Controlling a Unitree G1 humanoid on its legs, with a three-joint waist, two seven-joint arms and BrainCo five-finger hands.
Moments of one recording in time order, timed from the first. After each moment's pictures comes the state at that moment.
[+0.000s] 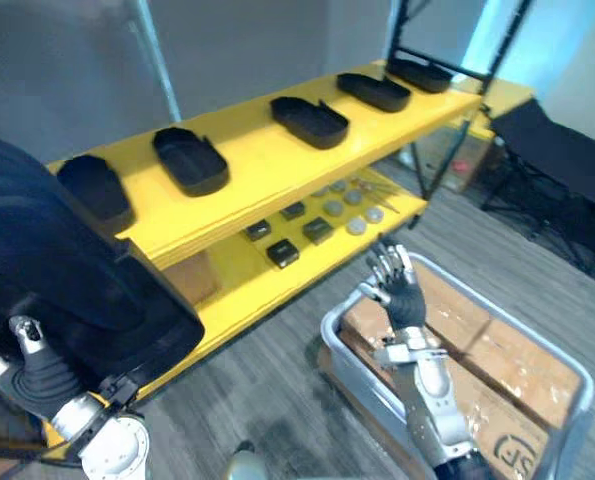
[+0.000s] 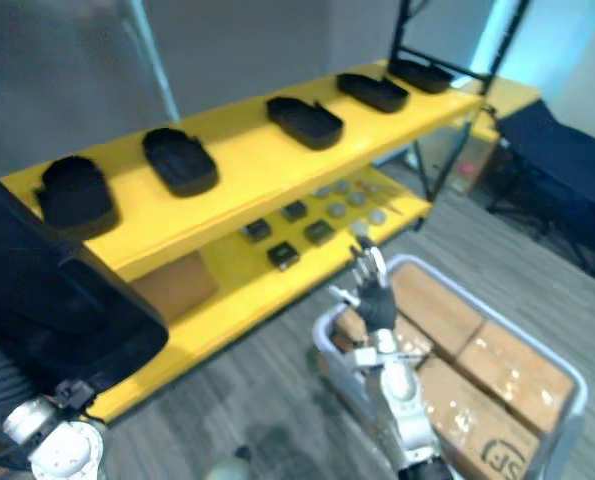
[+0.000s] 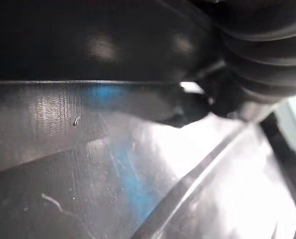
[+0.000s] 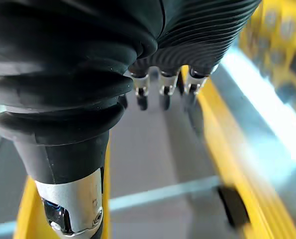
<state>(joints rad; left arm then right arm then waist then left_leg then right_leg) 0.44 -0.01 0.31 -0.41 0.13 -0.39 0.64 -0.04 -0.16 0.30 0.08 0.44 -0.39 -0.05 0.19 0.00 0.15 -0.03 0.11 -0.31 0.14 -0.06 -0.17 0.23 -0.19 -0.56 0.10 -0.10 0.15</state>
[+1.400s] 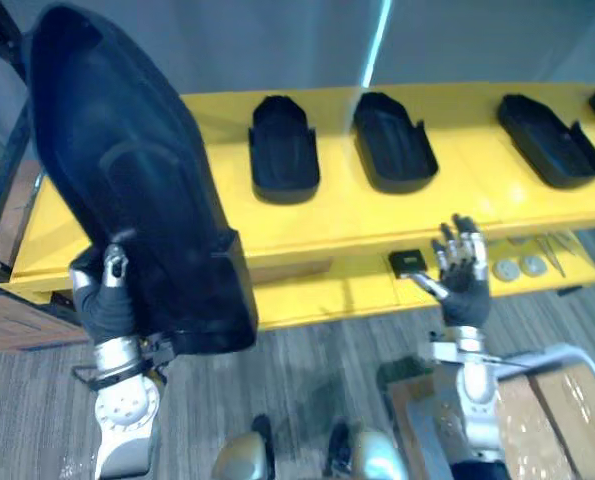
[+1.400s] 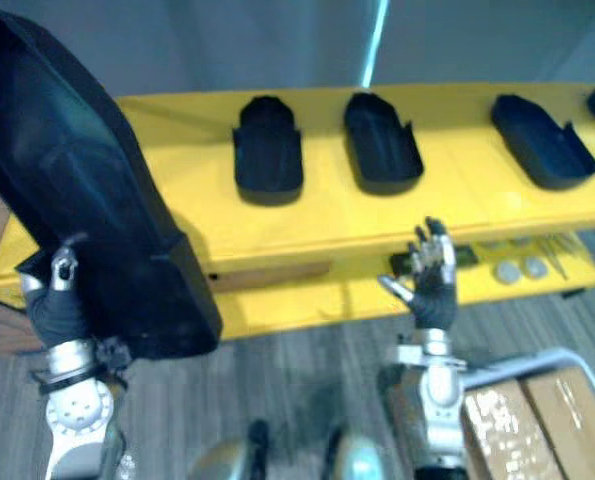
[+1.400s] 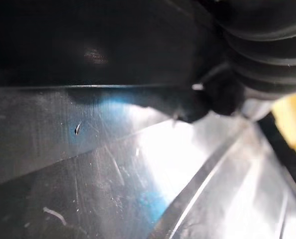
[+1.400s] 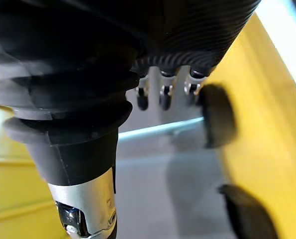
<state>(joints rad) 0.15 0.17 0.13 -0.29 0.05 -0.44 0.33 0.08 -0.09 -0.04 -0.12 0.39 -0.48 0.04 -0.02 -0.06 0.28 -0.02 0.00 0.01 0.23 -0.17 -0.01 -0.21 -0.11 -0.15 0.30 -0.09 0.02</state>
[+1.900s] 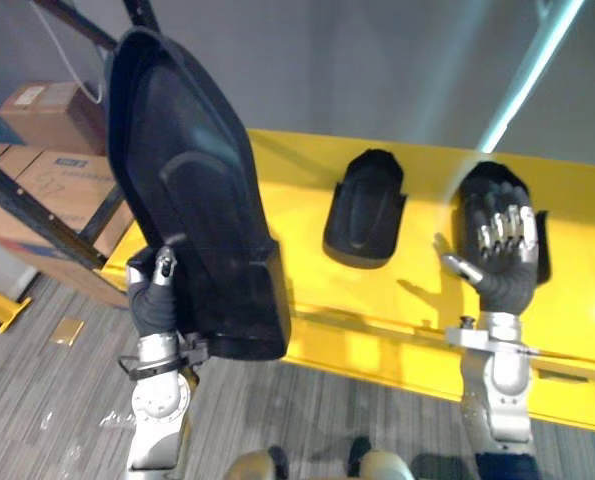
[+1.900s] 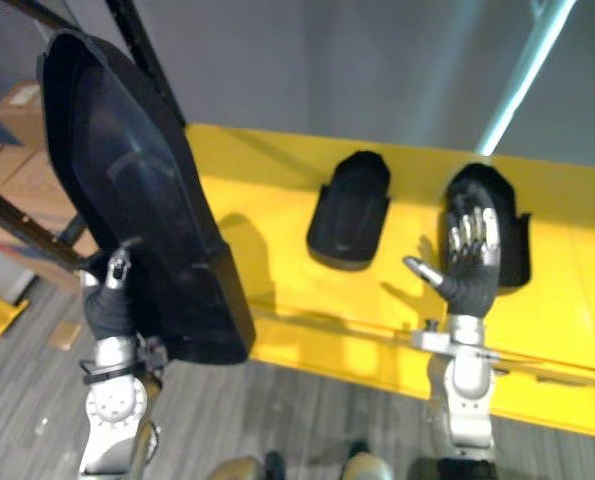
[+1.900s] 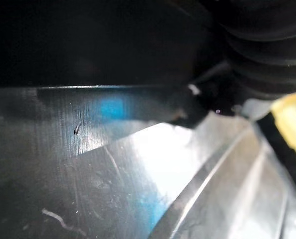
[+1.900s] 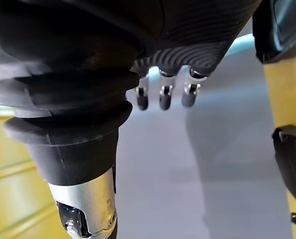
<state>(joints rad) 0.15 0.11 0.02 -0.27 0.04 -0.45 0.29 -0.01 -0.18 -0.10 -0.17 0.30 -0.48 -0.07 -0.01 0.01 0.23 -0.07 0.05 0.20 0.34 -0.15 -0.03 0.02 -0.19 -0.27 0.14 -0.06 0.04</state>
